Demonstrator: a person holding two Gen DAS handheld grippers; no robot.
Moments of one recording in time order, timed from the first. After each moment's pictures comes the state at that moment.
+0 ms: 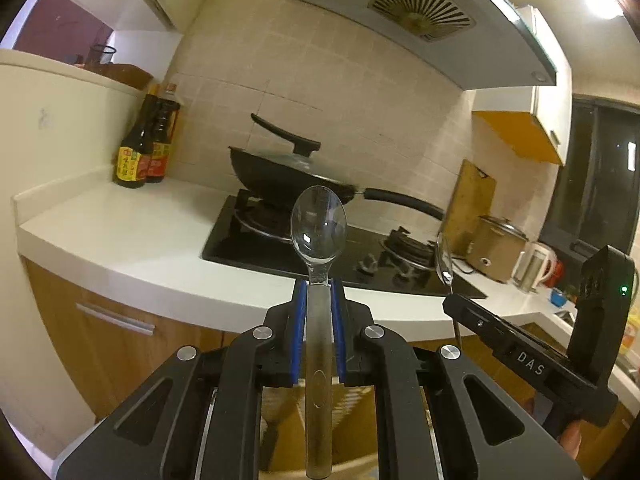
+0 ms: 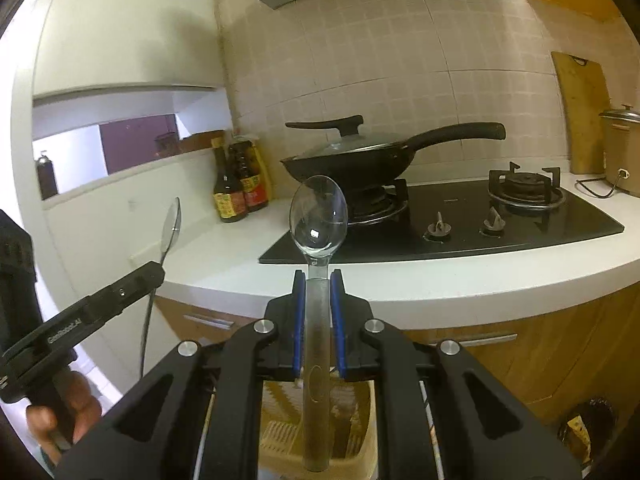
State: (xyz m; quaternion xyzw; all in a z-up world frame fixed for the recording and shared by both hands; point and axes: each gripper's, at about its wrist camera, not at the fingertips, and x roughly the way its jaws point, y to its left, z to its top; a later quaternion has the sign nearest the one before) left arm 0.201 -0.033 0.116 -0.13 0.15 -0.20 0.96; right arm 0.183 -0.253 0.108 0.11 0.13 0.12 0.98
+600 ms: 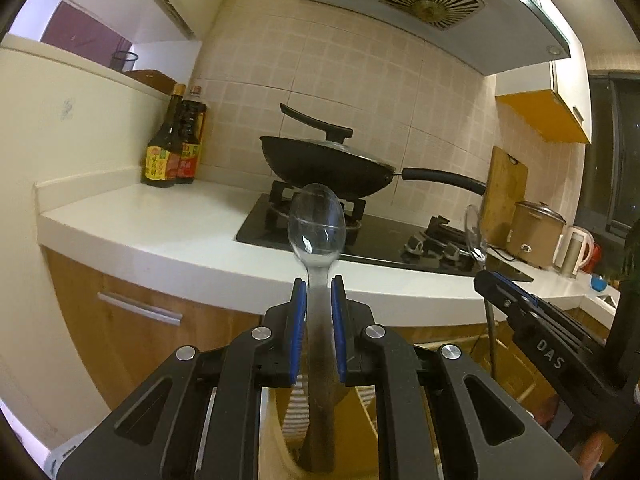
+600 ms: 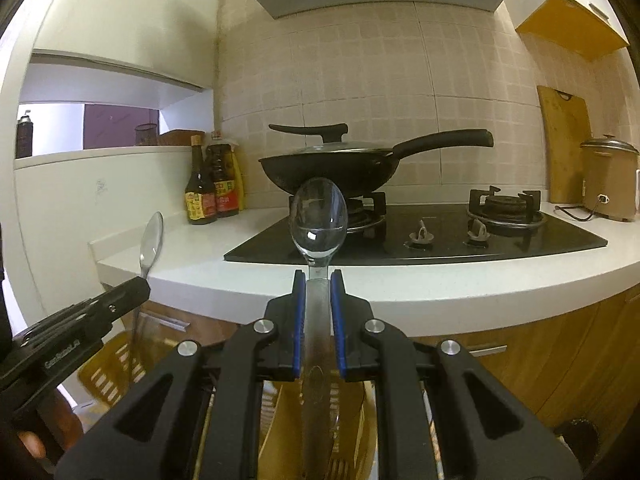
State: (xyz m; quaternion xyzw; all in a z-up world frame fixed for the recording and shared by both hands) left arm 0.205 -0.032 0.063 -0.09 0.13 -0.14 0.98; right arm 0.184 -0.230 0.060 0.06 0.08 0.07 0.99
